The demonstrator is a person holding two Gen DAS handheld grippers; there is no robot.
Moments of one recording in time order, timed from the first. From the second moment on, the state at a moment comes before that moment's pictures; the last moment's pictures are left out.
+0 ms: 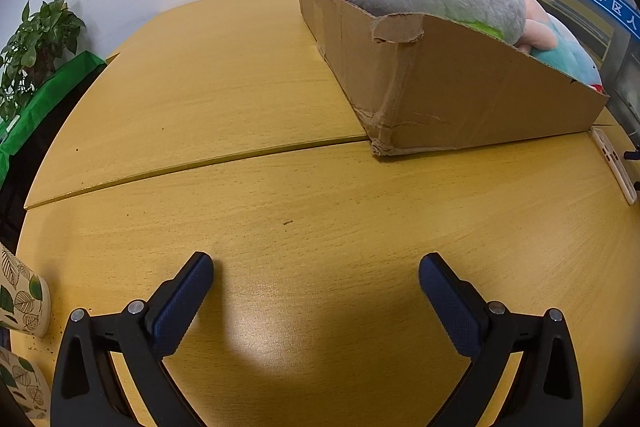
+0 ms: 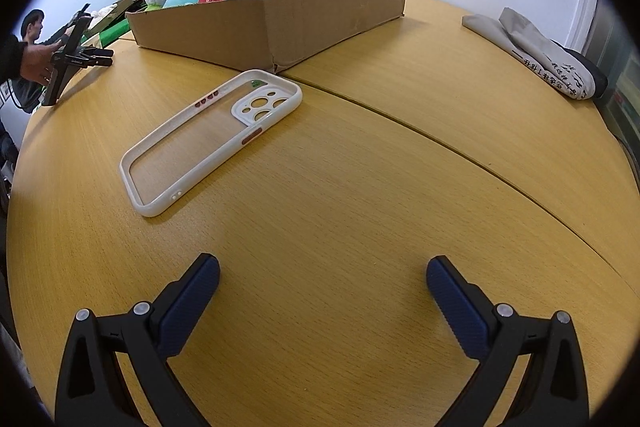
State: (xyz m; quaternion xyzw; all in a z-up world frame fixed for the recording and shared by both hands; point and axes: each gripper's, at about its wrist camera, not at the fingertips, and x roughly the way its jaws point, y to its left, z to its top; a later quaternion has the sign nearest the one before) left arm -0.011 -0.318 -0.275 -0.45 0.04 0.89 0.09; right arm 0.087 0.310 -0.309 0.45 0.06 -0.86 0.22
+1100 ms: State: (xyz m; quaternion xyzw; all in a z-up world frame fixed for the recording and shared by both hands) left arm -0.015 -0.313 -0.253 -0.45 0.03 0.89 0.09; right arm 0.086 0.309 -0.309 0.45 0.06 -0.86 0.22
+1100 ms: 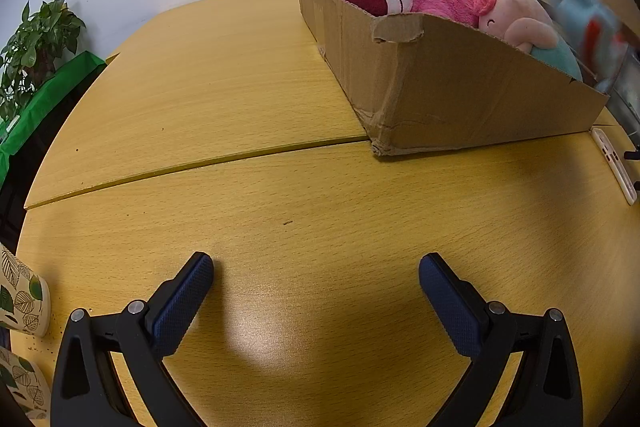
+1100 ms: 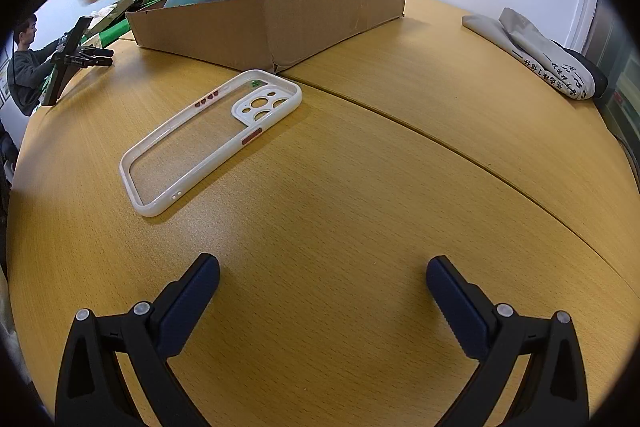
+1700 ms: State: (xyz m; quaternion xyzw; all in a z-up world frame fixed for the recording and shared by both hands) left arm -0.005 -0.303 -0.252 -0.45 0.04 0.89 0.09; right arm 0.085 0.310 -0.309 0.45 0.06 -0.86 0.22
